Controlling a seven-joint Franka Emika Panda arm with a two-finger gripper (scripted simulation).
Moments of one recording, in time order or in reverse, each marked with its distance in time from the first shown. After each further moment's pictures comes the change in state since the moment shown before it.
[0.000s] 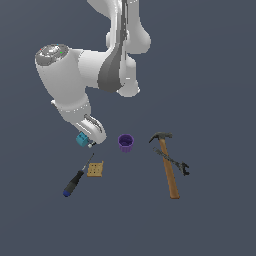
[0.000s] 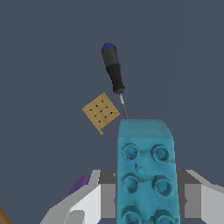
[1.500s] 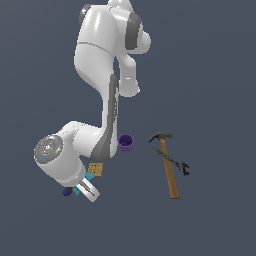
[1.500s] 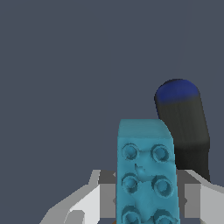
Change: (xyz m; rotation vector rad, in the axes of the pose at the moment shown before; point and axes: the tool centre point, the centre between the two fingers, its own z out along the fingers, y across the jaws) arm 0.127 -0.060 0.157 0.000 0.007 0.001
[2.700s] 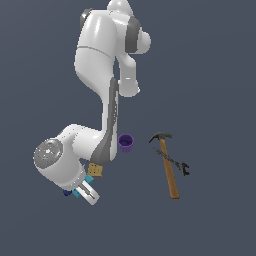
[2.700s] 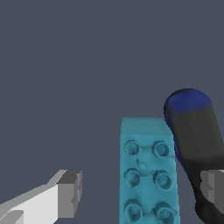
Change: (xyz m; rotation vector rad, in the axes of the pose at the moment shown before) arm 0.006 -0.005 0.005 0.001 -0.001 0.000
